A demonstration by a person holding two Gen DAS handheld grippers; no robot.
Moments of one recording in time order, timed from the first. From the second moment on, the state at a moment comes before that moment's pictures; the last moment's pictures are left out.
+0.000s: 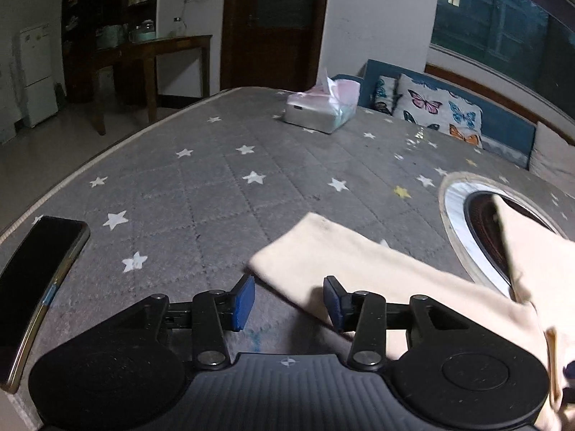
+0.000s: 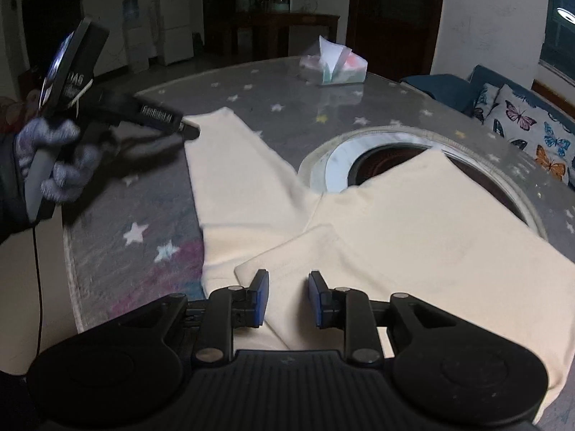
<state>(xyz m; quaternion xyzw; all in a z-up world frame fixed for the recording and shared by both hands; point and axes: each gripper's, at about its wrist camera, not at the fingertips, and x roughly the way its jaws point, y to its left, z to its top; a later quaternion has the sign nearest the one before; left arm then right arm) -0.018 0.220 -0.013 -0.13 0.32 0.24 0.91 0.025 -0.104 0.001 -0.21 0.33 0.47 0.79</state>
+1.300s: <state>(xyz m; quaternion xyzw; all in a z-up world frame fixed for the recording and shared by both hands) 0.008 -0.086 0.053 0.00 0.28 -0.22 0.93 0.035 -0.323 0.020 -0.02 0.35 0.28 0.90</state>
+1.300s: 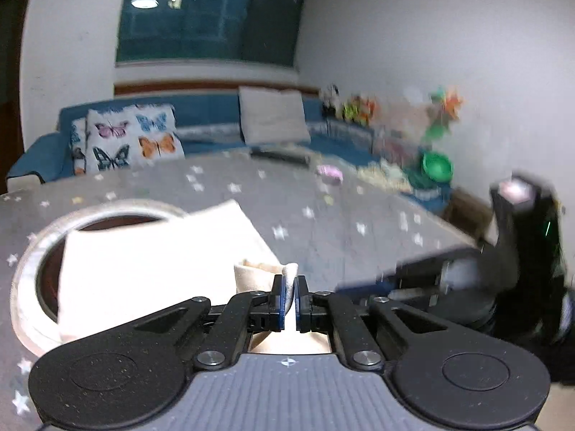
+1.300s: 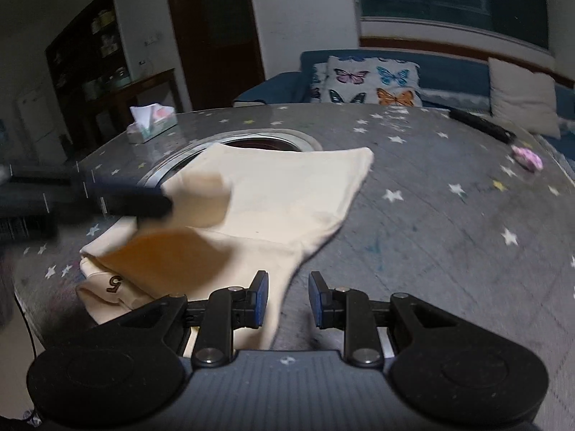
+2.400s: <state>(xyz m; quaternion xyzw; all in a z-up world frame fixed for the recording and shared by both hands) -0.008 0.057 -0.004 0.00 0.34 -0.03 0.94 0.057 -0.269 0.015 -0.02 0.35 0.27 0.90</state>
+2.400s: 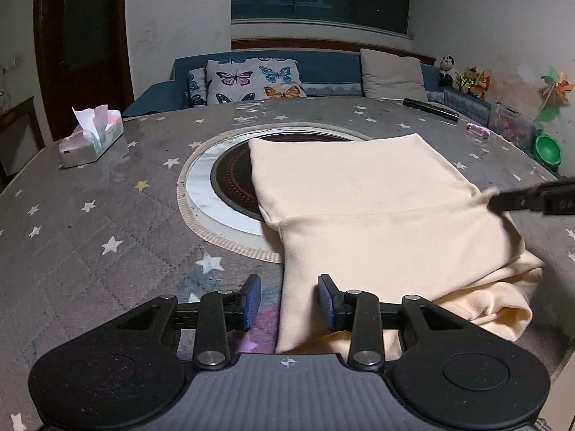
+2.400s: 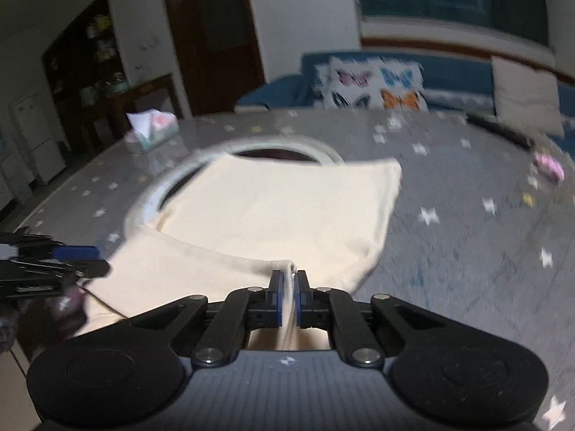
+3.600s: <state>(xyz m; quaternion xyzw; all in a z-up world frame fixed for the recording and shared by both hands) -0.016 -0.005 -0.018 0.16 0.29 -0.10 0.94 0.015 -0.215 0.007 -0.13 0.34 0.41 0.83</state>
